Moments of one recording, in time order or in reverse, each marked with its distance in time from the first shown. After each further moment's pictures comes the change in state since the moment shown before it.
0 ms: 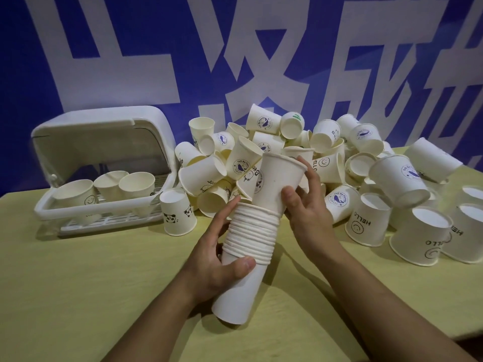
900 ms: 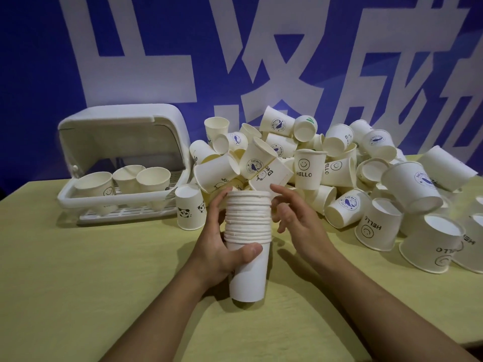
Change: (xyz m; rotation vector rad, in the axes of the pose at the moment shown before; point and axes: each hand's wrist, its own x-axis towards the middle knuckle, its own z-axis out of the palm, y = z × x) left_hand 0.002 -0.005 -0.007 -0.017 0.188 0.008; right_hand -0.009 0.025 0.004 -0.250 -0.201 0.007
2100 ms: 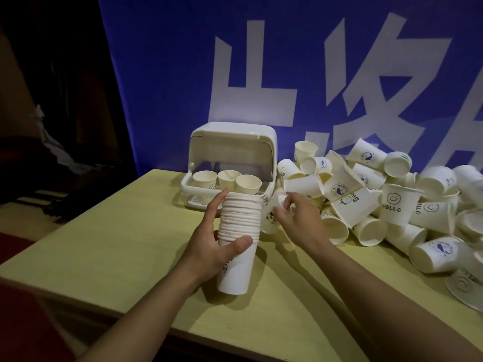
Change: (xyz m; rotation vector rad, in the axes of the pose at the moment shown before) left_hand -0.091 0.050 -0.122 0.224 0.337 -0.060; right_hand 0.057 -0.032 0.136 -0.438 -0.049 -0.122
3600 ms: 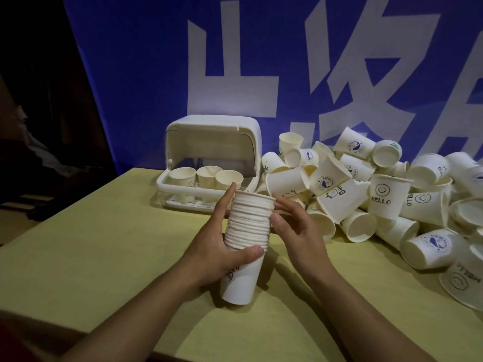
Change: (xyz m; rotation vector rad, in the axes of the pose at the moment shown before) left_hand 0.022 -0.001 0.046 0.120 -0.162 -0.067; right_hand -0.049 0.011 -0.024 0.646 -0.065 0.005
